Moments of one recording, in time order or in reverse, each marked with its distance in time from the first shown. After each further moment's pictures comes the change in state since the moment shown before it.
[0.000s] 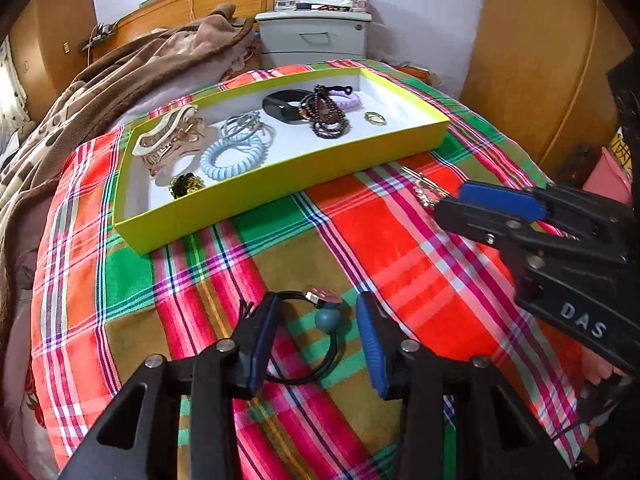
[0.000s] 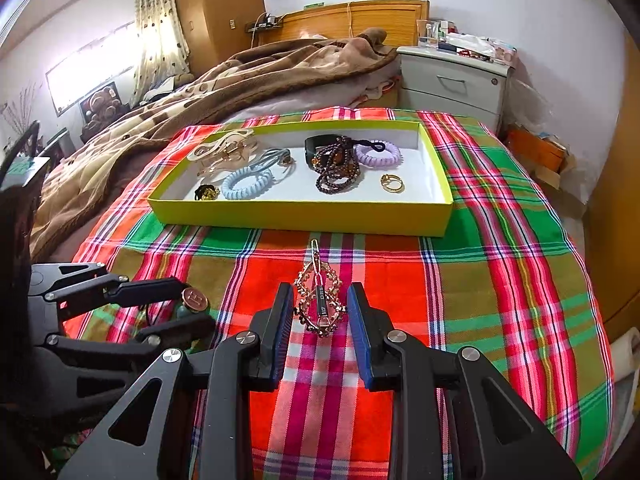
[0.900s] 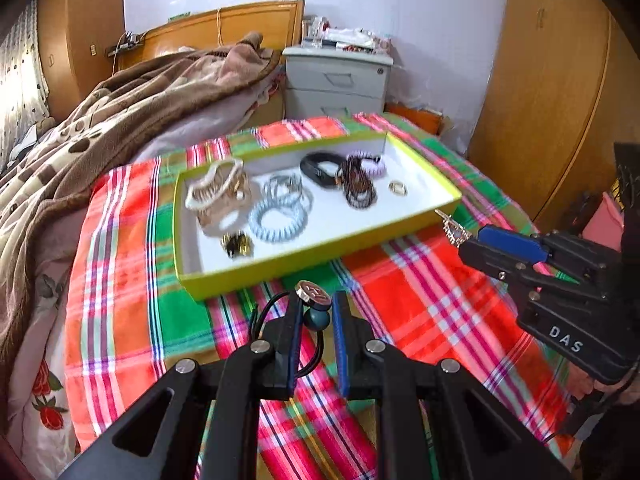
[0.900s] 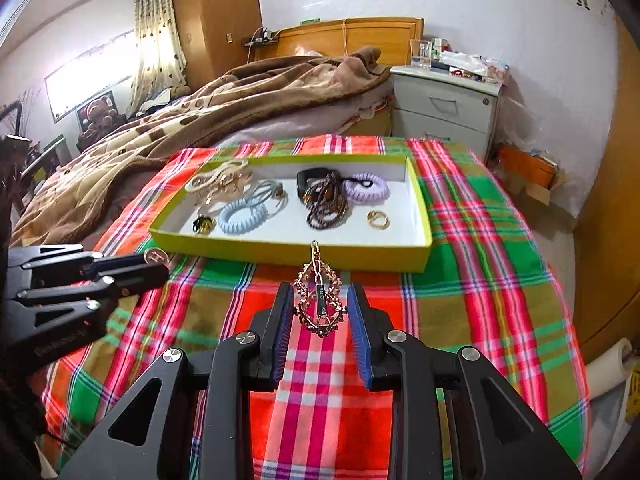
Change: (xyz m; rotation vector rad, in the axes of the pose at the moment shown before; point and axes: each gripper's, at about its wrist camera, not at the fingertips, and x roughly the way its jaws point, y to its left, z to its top) left arm -0.049 0.027 0.026 -0.069 -0.126 0.006; right arm -0.019 -0.005 0.026 -0.006 -0.063 -0.040
